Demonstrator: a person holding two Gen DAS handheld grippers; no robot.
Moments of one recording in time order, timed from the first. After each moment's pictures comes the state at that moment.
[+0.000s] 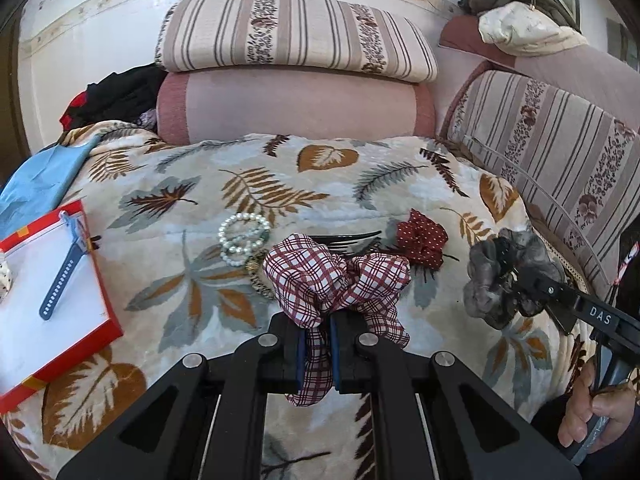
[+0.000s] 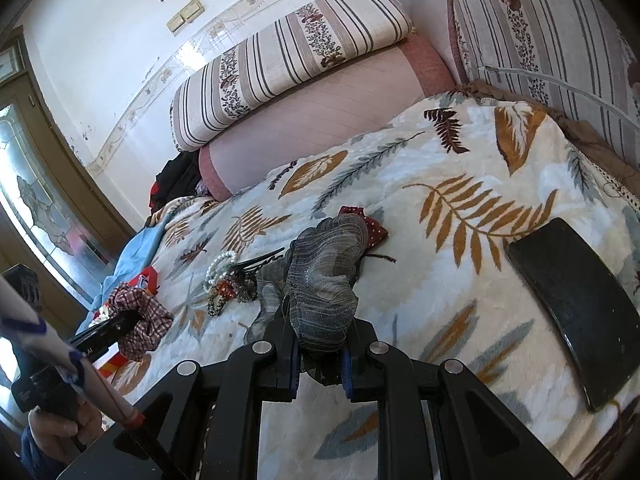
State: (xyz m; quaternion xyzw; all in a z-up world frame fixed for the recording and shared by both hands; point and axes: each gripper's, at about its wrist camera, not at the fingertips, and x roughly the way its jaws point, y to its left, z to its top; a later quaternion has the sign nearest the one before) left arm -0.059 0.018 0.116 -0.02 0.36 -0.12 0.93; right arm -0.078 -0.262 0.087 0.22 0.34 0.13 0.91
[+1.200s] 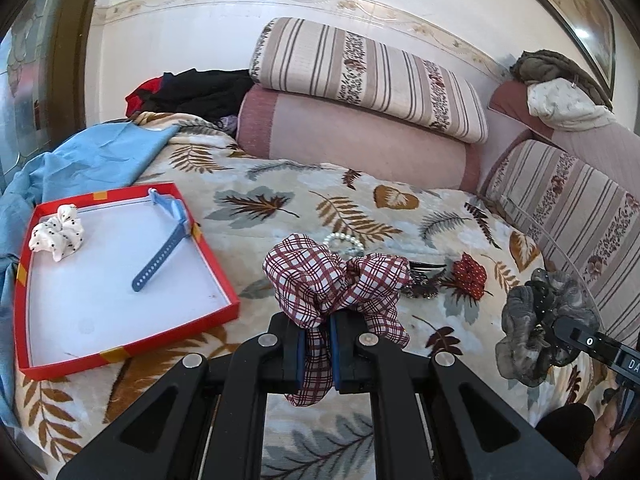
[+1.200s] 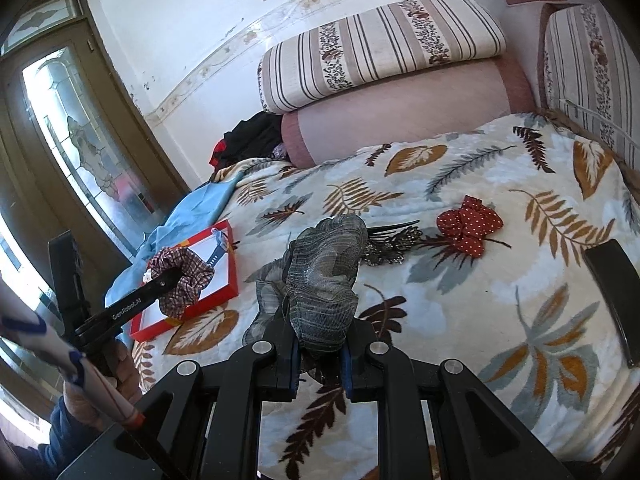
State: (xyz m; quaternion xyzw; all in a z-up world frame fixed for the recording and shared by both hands) left arm -0.108 0.141 0.136 -0.10 0.31 -0.05 0.94; right arm -0.127 -0.148 0.145 0.16 0.34 0.22 0.90
